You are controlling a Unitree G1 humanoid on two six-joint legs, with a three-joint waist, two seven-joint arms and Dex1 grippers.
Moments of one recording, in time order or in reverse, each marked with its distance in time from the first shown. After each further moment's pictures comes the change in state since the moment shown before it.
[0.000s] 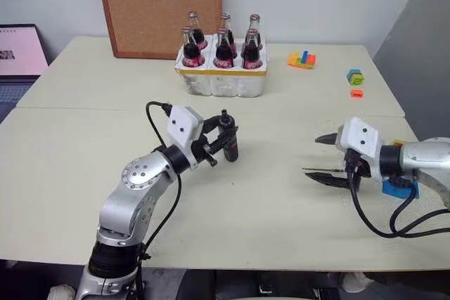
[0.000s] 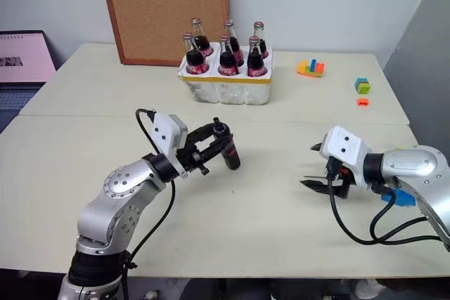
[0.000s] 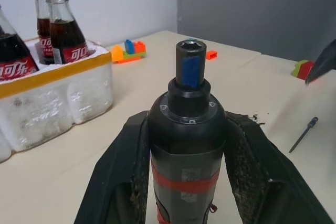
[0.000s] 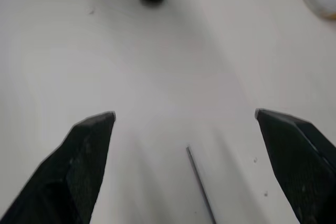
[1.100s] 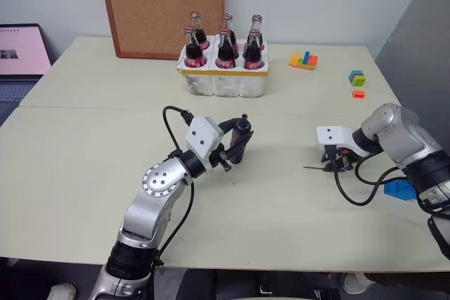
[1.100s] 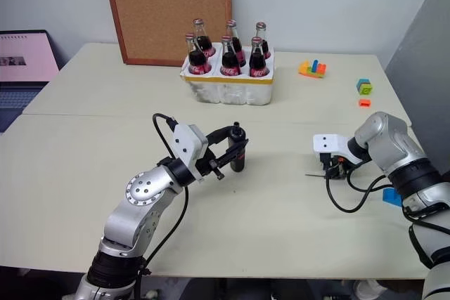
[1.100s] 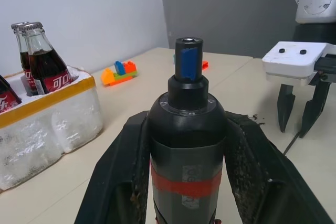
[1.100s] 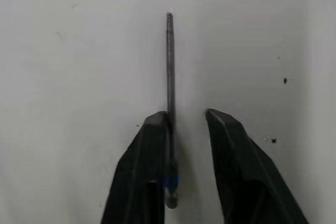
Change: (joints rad) left arm 0.015 -0.051 -0.090 0.074 0.122 -0.208 -0.003; right arm -0.461 0.284 0.360 0.744 -0.563 -0.338 0.477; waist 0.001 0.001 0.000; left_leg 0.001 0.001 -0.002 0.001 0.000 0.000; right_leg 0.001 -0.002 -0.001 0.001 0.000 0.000
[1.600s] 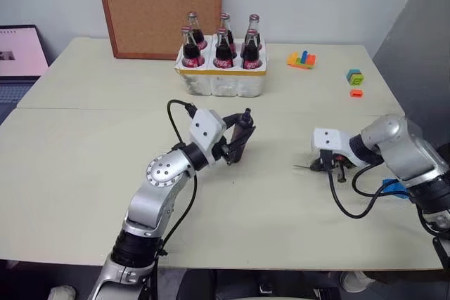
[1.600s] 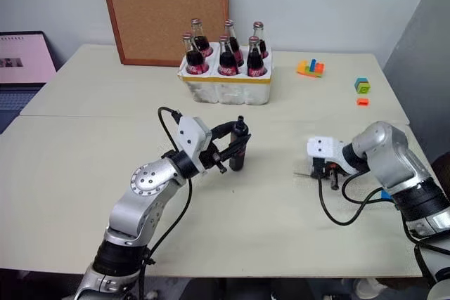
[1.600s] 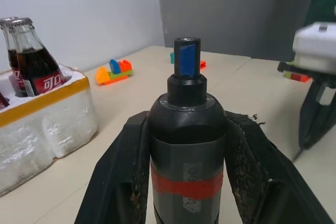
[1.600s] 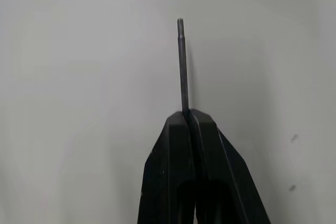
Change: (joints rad) left arm -0.106 -0.028 0.004 0.077 -0.018 0.071 -0.008; right arm 0.159 0.026 -0.262 -0.408 0.162 0.281 -0.097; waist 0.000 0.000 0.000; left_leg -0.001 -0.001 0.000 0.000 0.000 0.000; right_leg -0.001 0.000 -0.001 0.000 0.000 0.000
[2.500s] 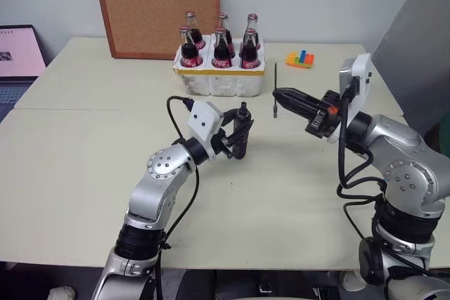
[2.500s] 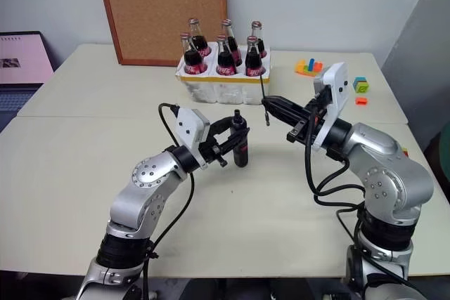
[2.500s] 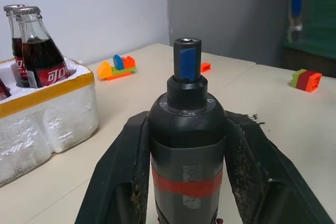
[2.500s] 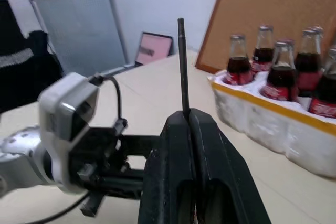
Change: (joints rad) left arm -0.007 -0.013 0.031 0.004 -0.025 0.037 0.011; right arm 0.063 0.552 -0.530 -0.496 0.661 0.430 -0.704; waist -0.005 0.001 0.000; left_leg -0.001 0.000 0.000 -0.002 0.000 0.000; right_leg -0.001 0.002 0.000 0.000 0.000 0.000
